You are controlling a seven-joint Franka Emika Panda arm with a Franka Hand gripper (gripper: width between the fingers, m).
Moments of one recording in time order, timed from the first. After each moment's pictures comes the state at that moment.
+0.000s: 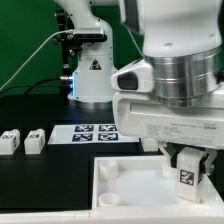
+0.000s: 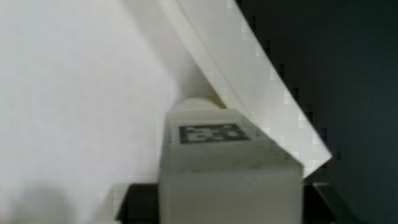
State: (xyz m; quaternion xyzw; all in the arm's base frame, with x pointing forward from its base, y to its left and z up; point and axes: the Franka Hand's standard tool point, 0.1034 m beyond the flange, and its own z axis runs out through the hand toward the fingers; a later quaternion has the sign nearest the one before) arm 0.636 0.113 0.073 -0.93 0.36 0.04 0.08
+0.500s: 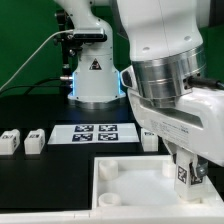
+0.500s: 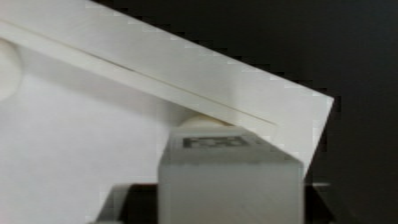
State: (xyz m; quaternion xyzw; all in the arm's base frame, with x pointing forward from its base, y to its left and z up) arm 0.631 0.117 0.072 -0.80 0.58 0.06 0.10
